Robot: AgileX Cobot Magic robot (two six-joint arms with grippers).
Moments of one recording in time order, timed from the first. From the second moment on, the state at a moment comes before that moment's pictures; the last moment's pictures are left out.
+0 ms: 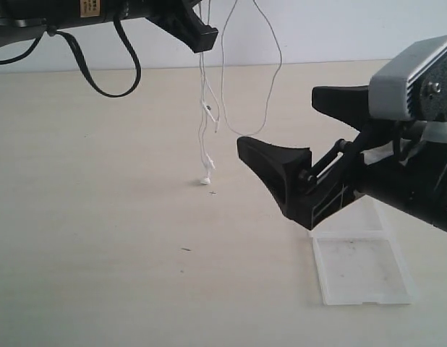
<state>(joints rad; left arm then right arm) -0.40 1.61 -1.13 1.02 -0.42 -0.61 0.71 1.10 -0.33 -0.11 -0.50 0.13</state>
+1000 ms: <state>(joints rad) -0.40 1.61 -1.13 1.02 -0.47 -0.72 0.71 1.57 -0.41 0.15 -1.03 -0.05</state>
